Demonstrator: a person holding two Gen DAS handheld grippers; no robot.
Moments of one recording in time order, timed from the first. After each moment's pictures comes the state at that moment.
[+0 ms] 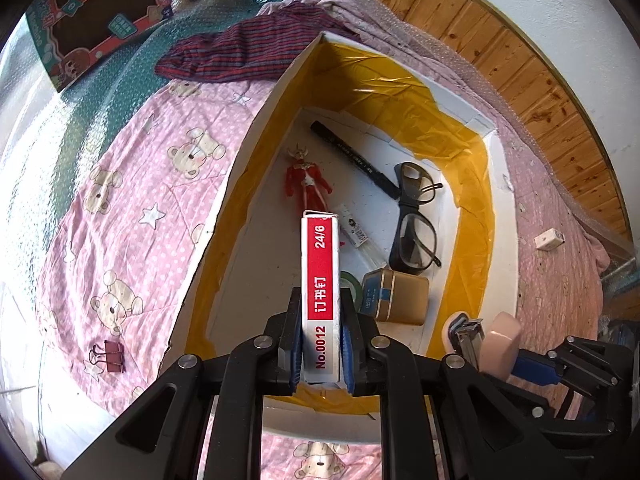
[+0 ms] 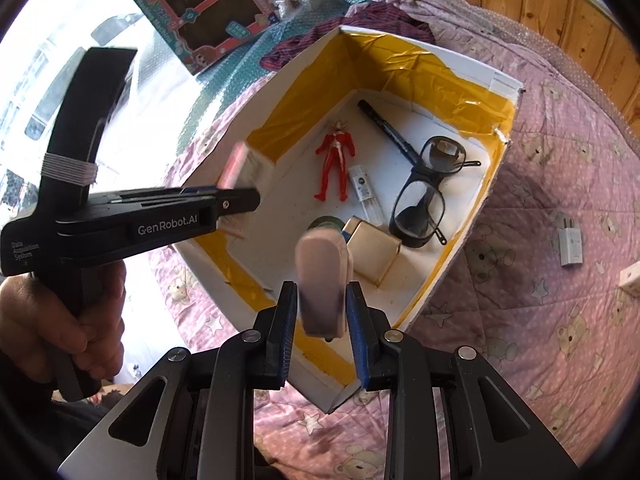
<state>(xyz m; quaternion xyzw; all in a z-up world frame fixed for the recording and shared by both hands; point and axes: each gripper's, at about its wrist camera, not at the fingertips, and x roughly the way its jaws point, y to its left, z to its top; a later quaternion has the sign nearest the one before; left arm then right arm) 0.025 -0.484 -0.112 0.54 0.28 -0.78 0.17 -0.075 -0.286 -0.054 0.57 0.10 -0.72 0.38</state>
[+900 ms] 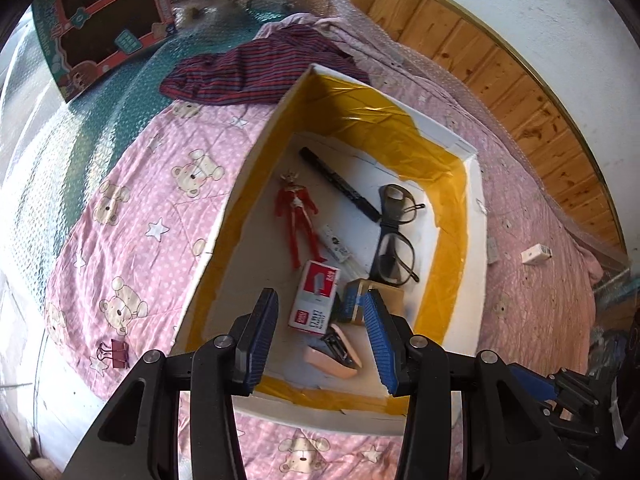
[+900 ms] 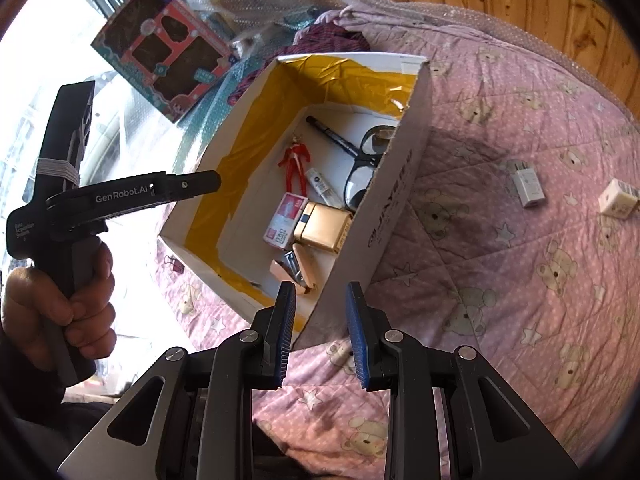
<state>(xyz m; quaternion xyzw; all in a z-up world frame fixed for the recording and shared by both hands) 0.017 -0.470 -0.070 0.52 0.27 -0.80 0.16 -0.062 -0.205 -0.035 0.57 0.00 -0.75 0.34</state>
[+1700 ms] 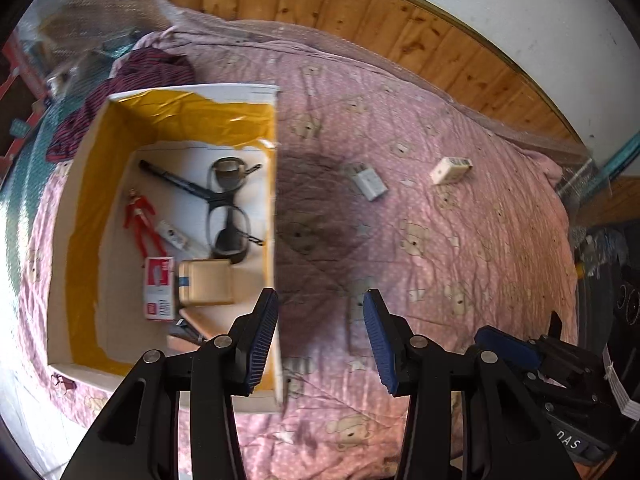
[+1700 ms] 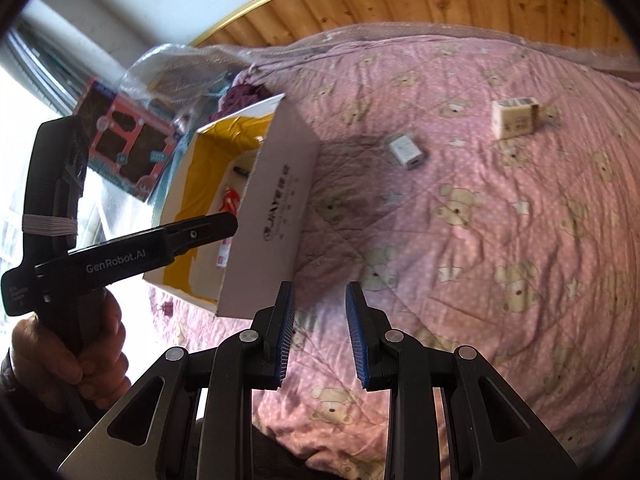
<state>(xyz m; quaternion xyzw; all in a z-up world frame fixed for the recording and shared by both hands) -0.044 -0.310 -0.048 0.55 0.17 -0.82 0.02 -0.046 -0.062 -0.022 0.55 -0.13 -0.80 0.23</state>
